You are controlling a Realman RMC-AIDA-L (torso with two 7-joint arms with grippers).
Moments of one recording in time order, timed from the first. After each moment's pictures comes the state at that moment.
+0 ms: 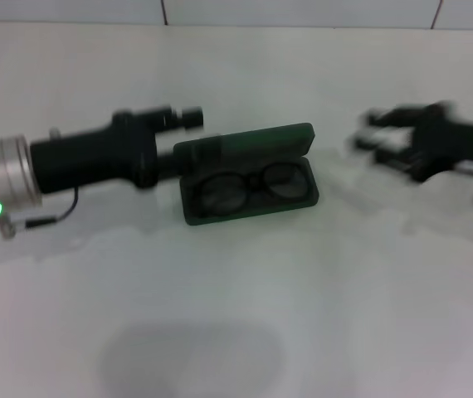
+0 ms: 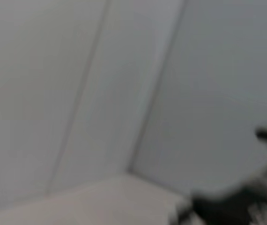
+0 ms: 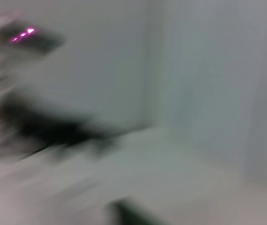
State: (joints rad) left arm -0.43 -1.97 1.09 0.54 1.42 1.54 -1.32; right arm 0.46 1.99 -1.34 -0.75 -1.37 -1.18 1.26
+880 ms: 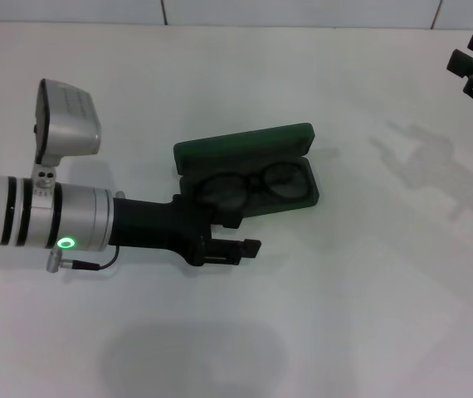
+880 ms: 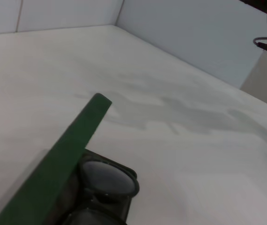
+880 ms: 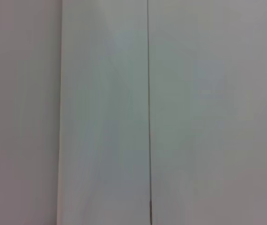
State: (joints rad) left arm -0.54 -2.05 1.09 0.53 1.86 1.38 -1.49; right arm 0.36 2.02 -1.07 -0.70 -1.17 -1.32 1.03
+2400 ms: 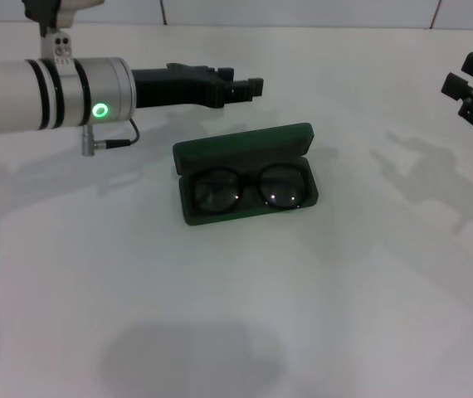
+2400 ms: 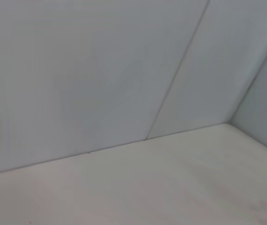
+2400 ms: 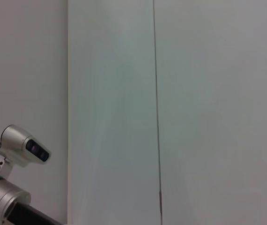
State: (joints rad) left arm -0.72 -2.09 0.90 0.56 1.87 1.08 -1.74; right arm 0.36 2.02 -1.07 -0.64 -1.18 -1.36 0.99
